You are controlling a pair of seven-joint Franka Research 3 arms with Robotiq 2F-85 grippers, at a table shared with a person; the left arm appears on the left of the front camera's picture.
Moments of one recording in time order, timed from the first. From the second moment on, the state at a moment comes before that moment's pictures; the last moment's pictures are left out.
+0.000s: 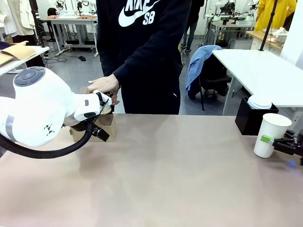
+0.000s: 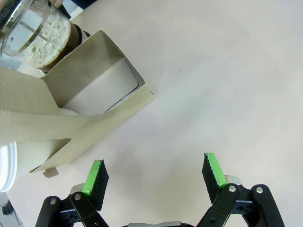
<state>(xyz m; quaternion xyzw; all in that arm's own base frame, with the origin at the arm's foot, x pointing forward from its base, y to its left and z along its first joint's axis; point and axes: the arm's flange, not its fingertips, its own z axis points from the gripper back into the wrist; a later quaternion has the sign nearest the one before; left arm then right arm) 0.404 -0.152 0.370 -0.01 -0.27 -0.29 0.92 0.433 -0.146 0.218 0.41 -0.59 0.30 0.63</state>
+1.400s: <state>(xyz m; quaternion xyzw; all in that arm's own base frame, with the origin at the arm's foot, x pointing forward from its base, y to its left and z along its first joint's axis) 0.404 -0.153 0.370 -0.01 -0.27 -0.29 0.92 0.455 0.111 0.378 0.36 -0.62 0.27 0.64</state>
